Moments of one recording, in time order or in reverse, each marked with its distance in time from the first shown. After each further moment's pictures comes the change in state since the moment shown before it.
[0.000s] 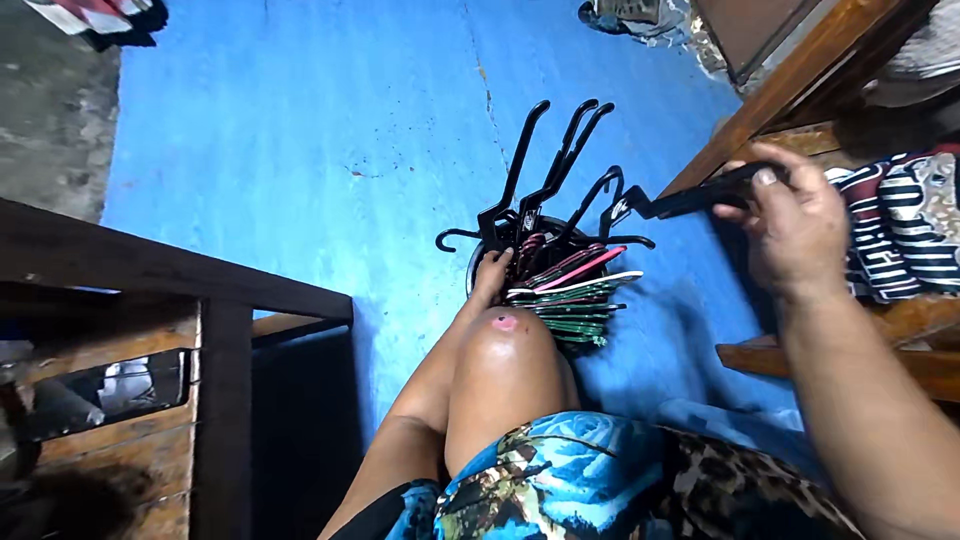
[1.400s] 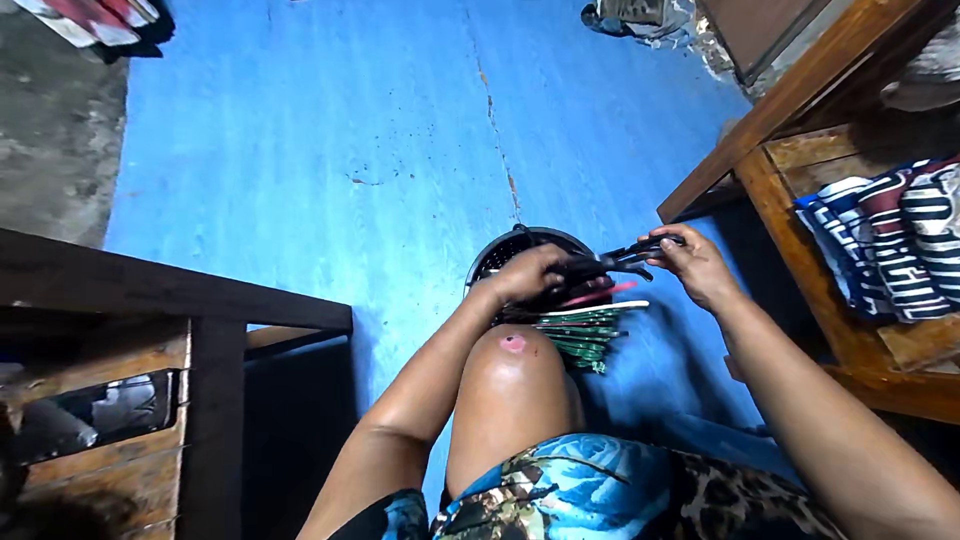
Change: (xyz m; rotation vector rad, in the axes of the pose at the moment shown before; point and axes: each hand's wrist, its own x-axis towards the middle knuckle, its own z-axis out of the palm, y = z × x) left_hand -0.039 0.102 0.019 0.703 -0.601 0.750; right_hand 0.004 0.110 0.022 0.029 -0.334 0.284
